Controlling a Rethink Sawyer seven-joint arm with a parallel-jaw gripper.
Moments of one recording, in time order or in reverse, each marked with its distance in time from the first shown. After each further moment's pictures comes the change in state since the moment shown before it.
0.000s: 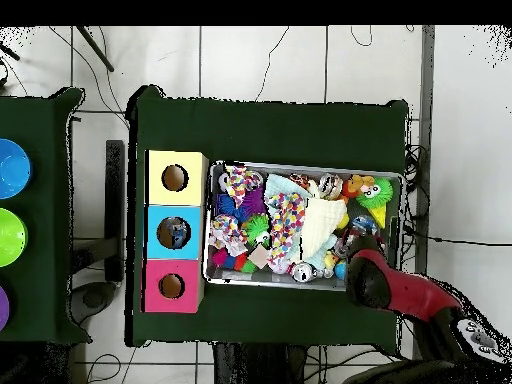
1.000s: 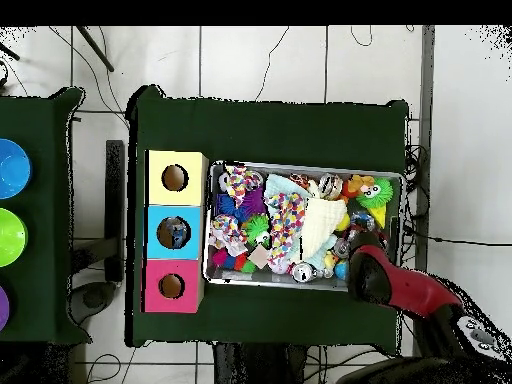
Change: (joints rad) arm 0.016 0.002 -0.009 -0.019 0.031 -0.001 0.000
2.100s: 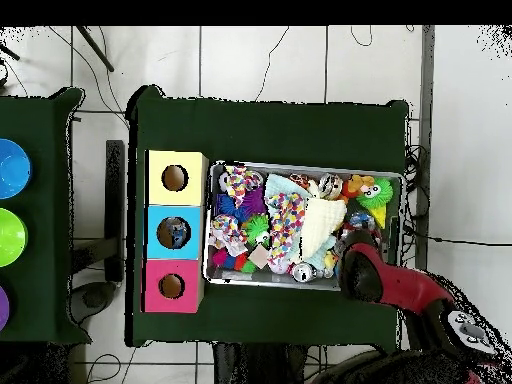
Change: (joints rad) arm 0.056 -0.003 -0.033 0.004 0.010 0.001 0.000
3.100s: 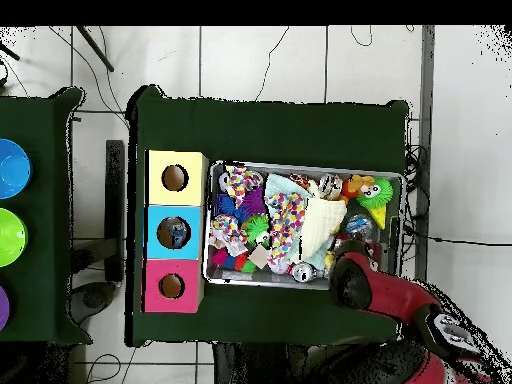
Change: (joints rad) arm 0.126 0.039 -0.140 0.028 0.137 -0.033 0.000
